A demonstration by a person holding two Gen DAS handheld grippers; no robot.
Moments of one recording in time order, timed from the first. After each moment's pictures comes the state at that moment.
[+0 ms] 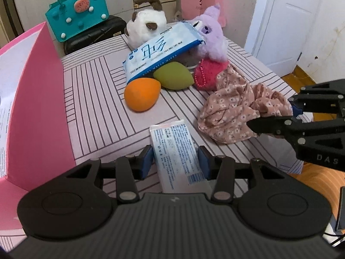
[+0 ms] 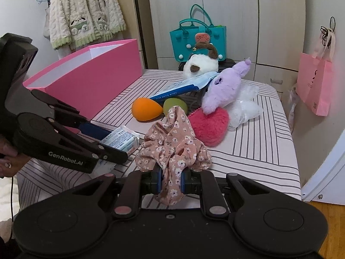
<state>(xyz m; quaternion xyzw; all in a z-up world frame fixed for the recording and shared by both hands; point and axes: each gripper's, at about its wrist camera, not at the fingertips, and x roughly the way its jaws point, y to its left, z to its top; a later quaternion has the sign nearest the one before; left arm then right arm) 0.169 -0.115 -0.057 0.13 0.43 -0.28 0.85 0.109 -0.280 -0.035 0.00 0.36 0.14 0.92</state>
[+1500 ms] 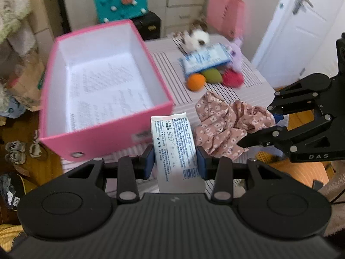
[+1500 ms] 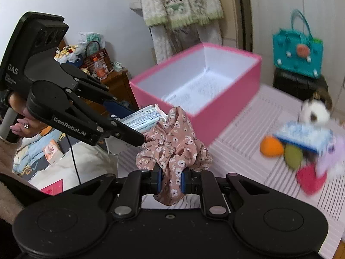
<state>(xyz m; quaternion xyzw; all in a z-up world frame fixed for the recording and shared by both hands) 0.117 0.041 0.071 0.07 0.47 -0.24 0.85 0.102 -0.161 0.074 -0.05 0.40 0.37 0.84</state>
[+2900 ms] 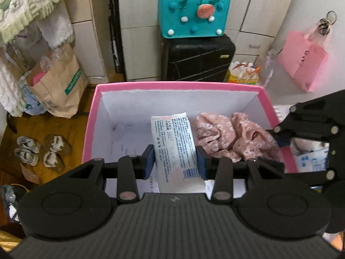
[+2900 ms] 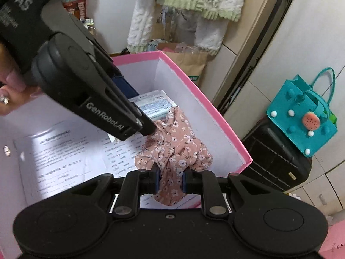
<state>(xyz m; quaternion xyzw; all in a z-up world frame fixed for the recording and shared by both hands) 0.398 0.085 0.005 0.01 0.47 -0.11 0.88 0.366 -0.042 0.033 -0.29 0.38 0.34 0.81</state>
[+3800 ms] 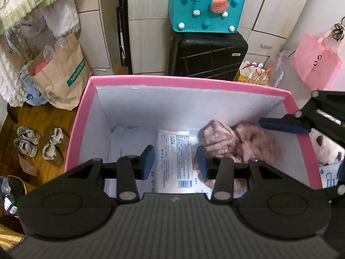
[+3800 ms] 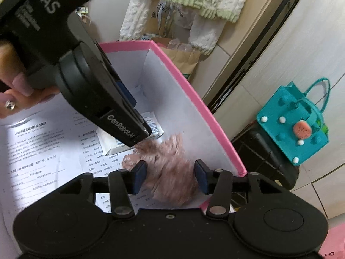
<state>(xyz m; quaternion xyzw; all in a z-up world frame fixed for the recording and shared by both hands) 0.424 0.085 -0.018 -0.02 0.48 -0.09 0.87 0.379 -0.034 0.019 -0.33 0.36 0.32 0.81</state>
